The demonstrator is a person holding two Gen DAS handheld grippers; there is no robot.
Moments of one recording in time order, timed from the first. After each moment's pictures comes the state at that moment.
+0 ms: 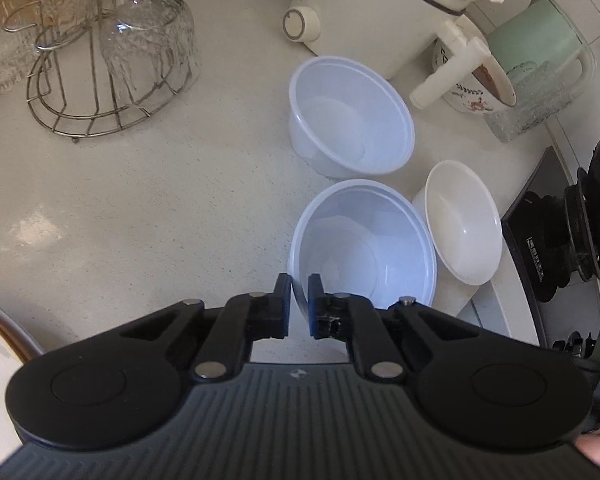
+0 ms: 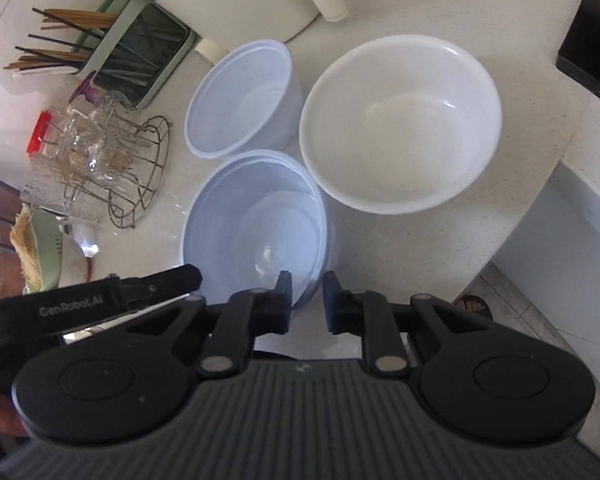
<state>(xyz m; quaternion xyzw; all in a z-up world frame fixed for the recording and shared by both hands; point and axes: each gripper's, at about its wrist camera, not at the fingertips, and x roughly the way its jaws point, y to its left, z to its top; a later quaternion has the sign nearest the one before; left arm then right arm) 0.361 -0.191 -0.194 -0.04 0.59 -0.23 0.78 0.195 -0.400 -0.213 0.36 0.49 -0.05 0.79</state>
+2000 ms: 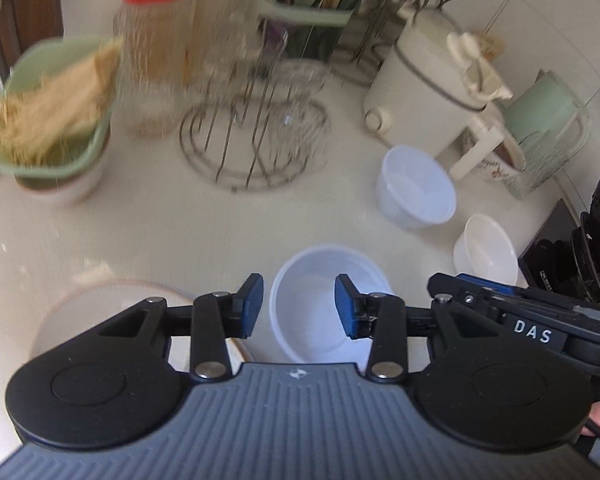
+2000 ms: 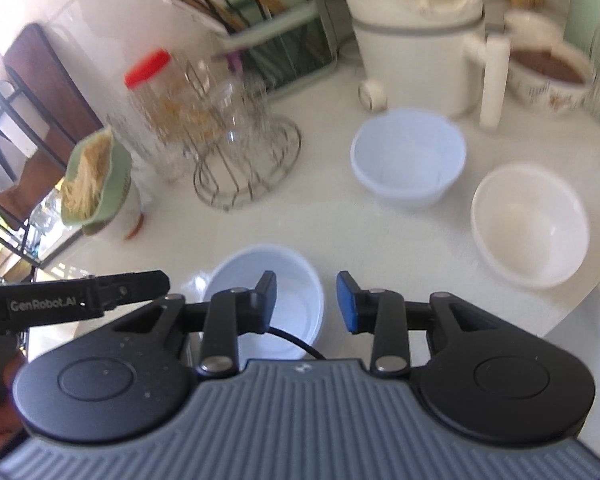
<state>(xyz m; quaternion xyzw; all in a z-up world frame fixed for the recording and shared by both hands) 0.317 -0.069 -0.118 -0.05 0.49 -0.18 0.85 0.204 -0.298 -0.132 0.18 0.42 0.01 0.89</state>
